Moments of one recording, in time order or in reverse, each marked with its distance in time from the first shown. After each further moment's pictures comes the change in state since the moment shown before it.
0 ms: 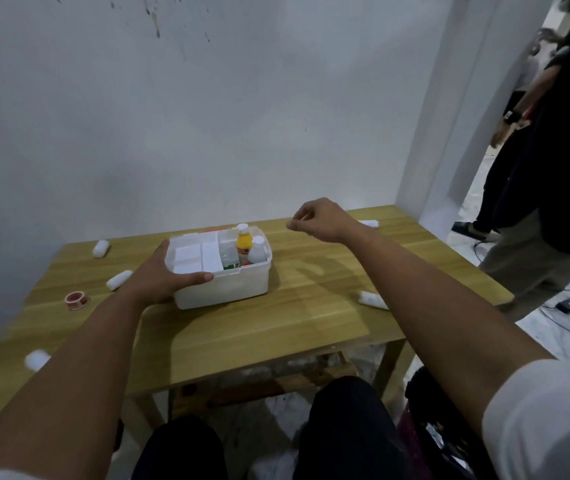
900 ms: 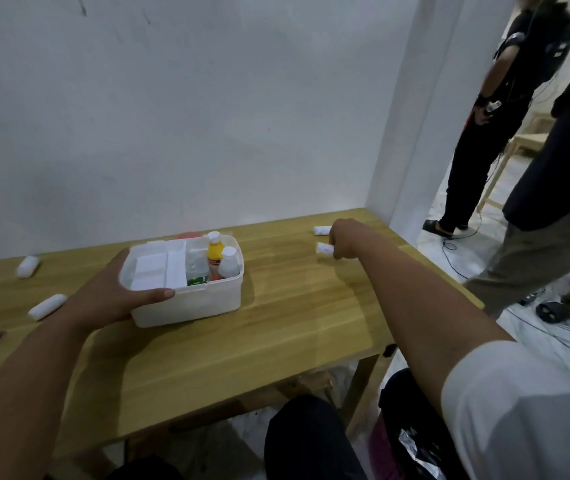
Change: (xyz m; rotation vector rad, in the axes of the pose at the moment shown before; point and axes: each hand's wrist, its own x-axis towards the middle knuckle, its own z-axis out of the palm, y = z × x) left_hand 0.015 0.021 0.020 0.011 -0.049 0.083; right_hand 0.021 0.116 -0.052 -0.656 -0.203 0.281
